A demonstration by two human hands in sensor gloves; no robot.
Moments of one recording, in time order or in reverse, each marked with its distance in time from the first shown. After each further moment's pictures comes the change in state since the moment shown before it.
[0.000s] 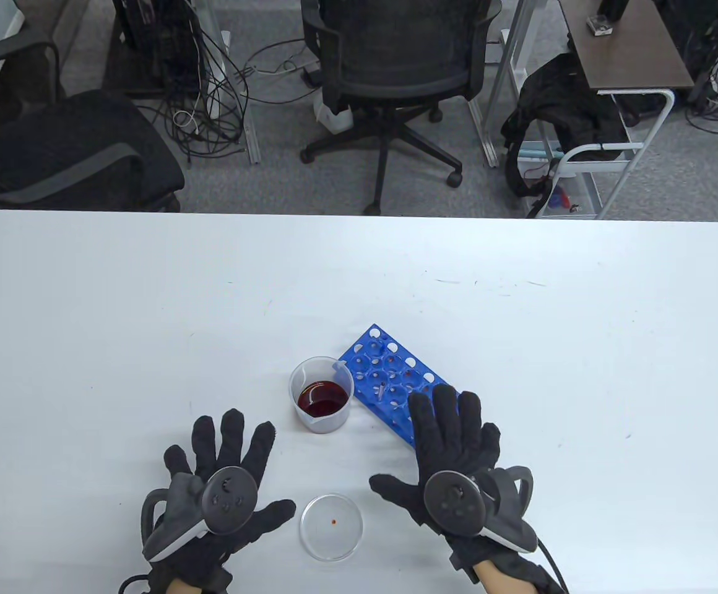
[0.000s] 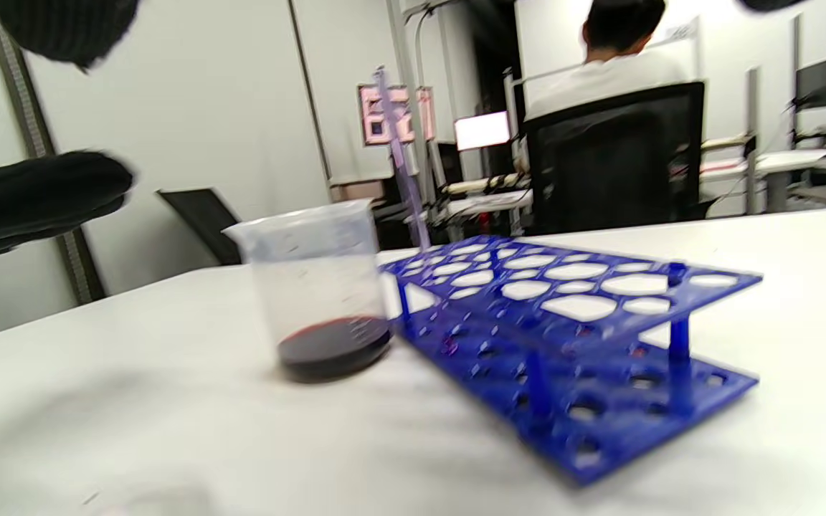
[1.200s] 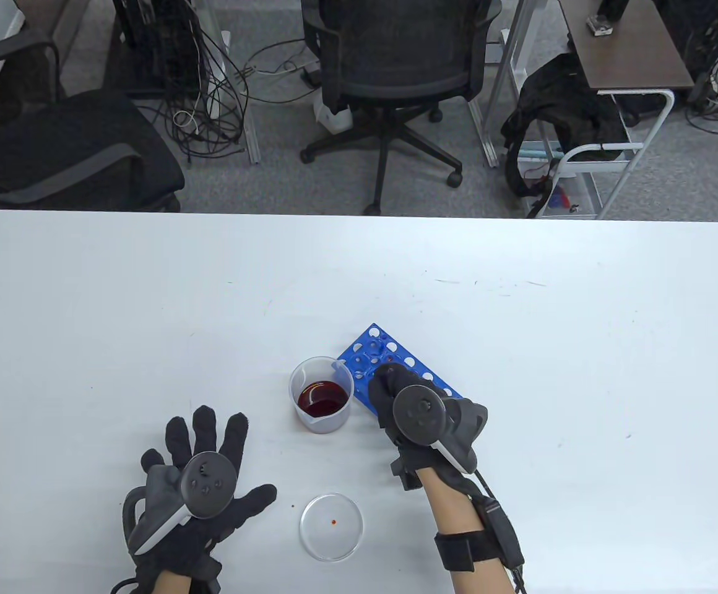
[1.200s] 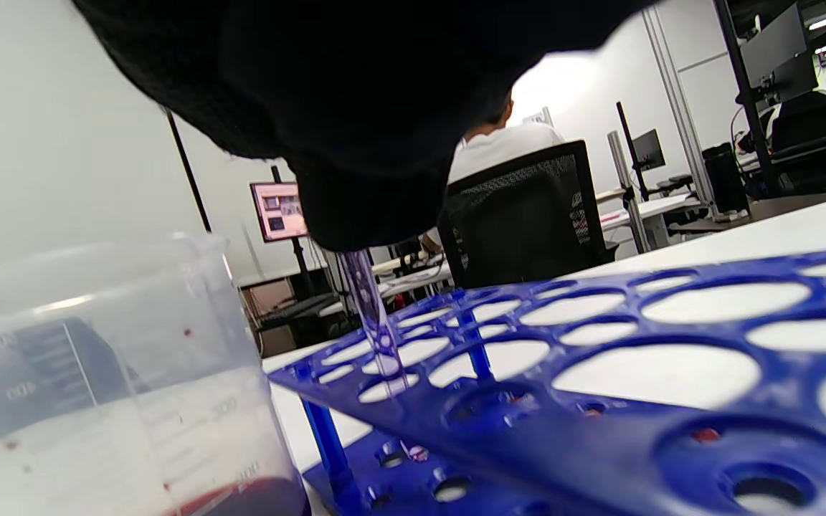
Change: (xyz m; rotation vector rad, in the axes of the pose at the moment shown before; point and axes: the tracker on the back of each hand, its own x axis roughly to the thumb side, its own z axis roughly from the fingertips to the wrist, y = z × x) left_hand -0.027 0.006 -0.003 -0.002 0.145 0.064; right_hand -0.023 0.027 -0.115 -0.254 0.262 -0.101
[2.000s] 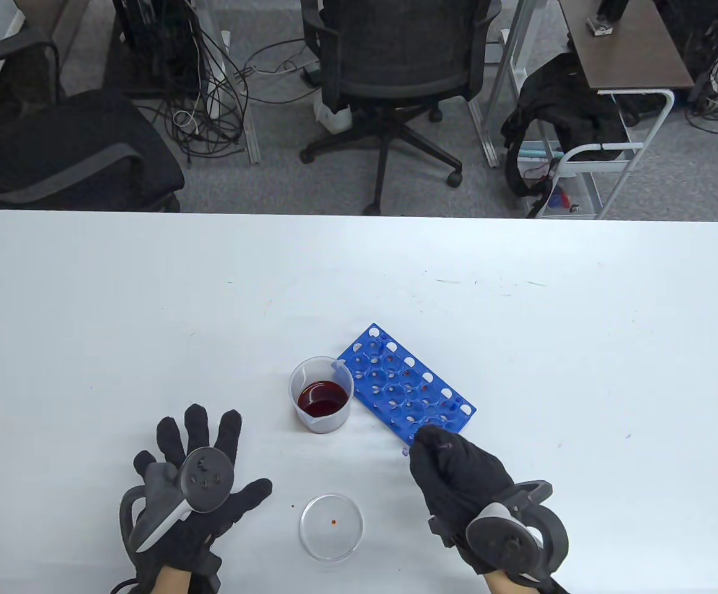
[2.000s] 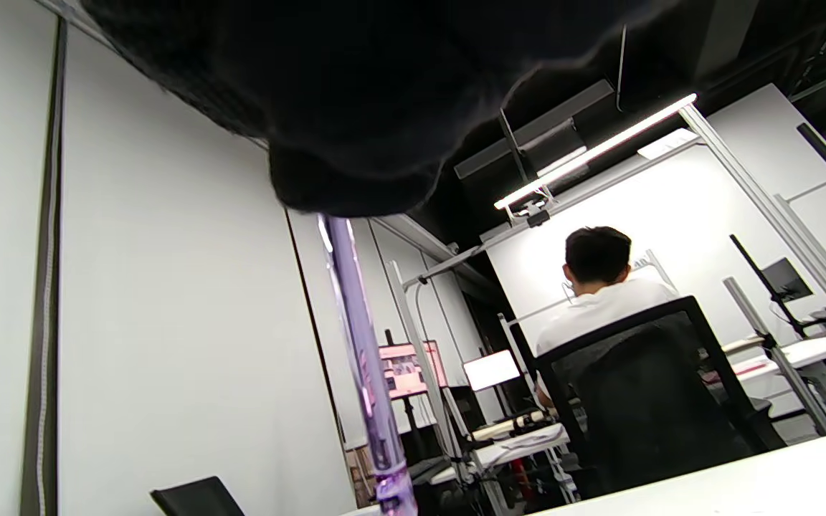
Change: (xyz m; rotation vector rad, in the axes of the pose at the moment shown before) left_hand -0.005 -0.001 -0.003 0.005 0.057 -0.009; right_hand -0.011 -0.082 0.095 -0.341 -0.253 -0.159
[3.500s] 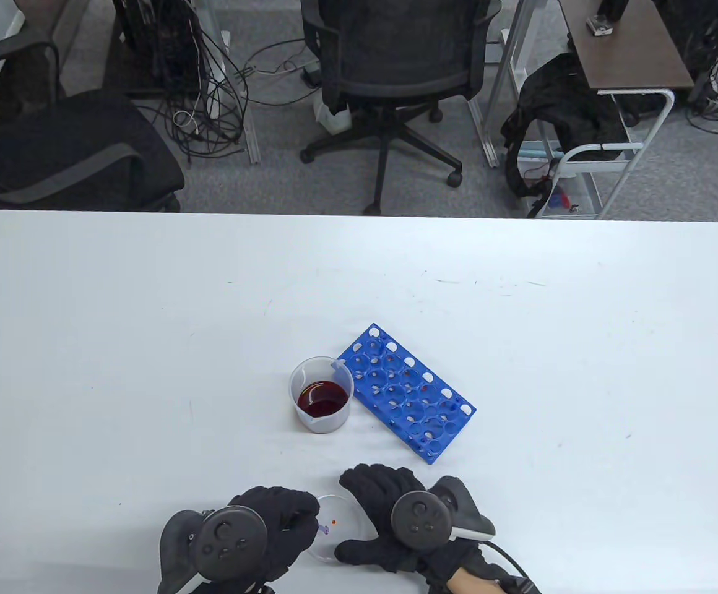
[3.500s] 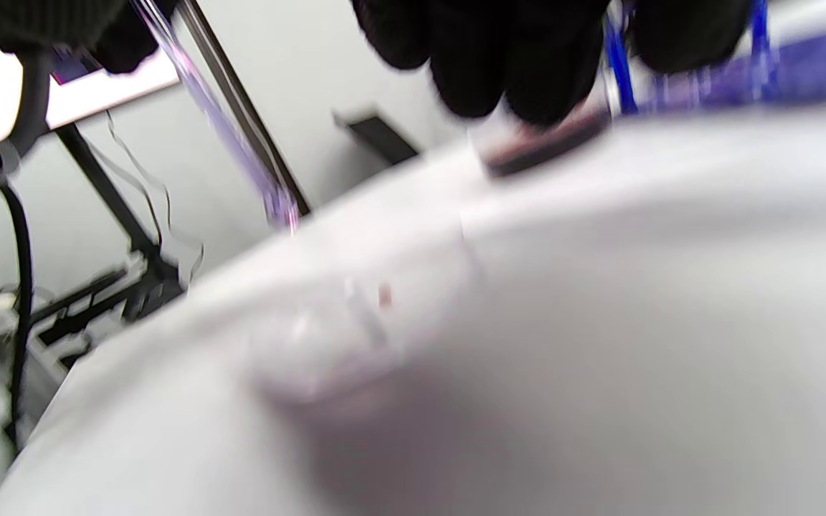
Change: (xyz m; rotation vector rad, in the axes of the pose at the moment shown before) left_hand 0.074 0.019 0.054 0.264 -0.380 0.271; right_hand 0.014 0.091 0.055 0.753 -0.232 -0.153
